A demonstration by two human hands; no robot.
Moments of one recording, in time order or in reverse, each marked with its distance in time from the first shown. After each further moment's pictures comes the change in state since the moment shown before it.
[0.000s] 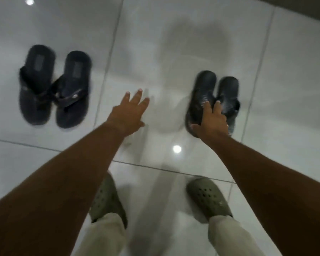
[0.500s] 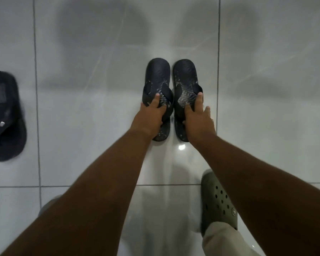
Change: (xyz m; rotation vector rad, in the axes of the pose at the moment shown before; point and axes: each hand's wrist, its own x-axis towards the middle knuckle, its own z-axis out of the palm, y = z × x) left_hand 0.124 0.207 0.069 -0.024 0.010 0.152; right_hand 0.077 0.136 0.044 0.003 -0.012 -0.056
